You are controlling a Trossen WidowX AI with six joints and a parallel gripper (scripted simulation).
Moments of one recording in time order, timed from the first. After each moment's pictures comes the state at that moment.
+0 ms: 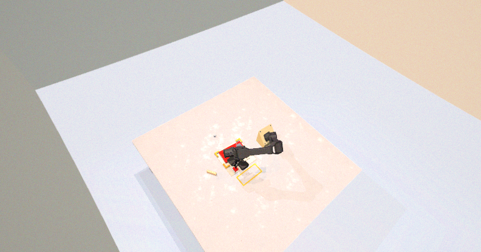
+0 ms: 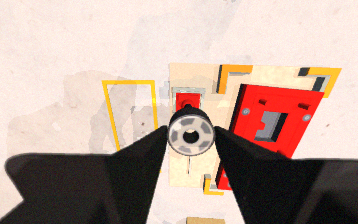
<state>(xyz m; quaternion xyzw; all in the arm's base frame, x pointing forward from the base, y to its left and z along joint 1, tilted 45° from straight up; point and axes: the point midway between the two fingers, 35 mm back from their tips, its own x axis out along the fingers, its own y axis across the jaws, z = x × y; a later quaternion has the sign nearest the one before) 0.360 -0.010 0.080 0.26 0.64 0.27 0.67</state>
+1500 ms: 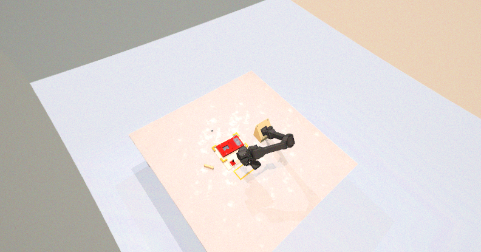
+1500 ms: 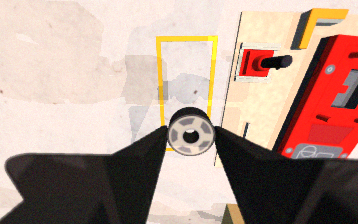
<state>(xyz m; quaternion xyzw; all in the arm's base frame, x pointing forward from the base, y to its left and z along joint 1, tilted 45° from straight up) 0.298 0.060 0.139 0.26 0.64 0.27 0.67</state>
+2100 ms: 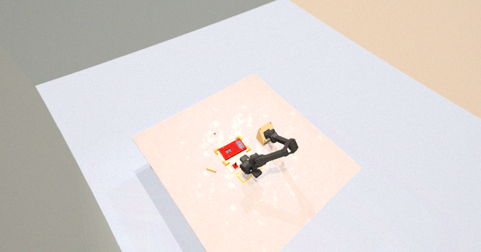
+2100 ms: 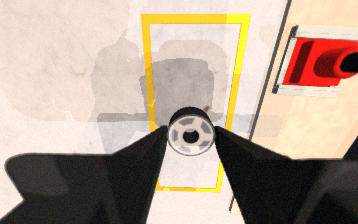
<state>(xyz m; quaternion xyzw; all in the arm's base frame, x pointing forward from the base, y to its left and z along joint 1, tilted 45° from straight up) 0.303 0.116 0.088 0.26 0.63 0.27 0.68</state>
